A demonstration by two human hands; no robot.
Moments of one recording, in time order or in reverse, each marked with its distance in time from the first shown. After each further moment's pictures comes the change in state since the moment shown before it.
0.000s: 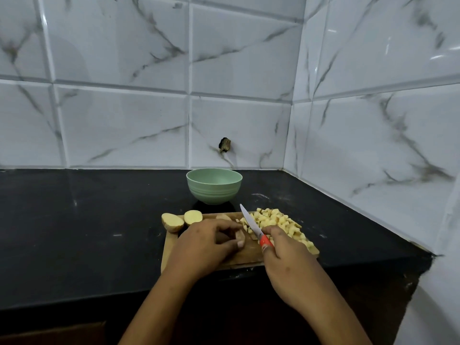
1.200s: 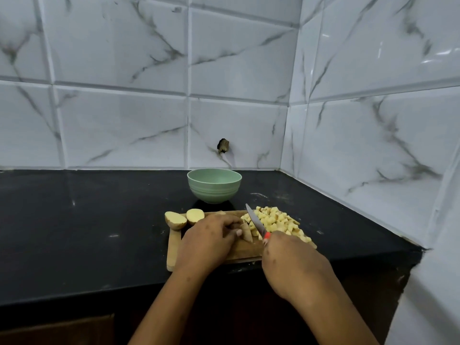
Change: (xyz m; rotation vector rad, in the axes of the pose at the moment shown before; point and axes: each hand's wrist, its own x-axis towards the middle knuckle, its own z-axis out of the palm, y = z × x) left_hand 0.002 0.004 0.006 0.073 0.065 -0.005; right_hand -0.014 -0.037 -0.019 -0.412 -0.090 0.104
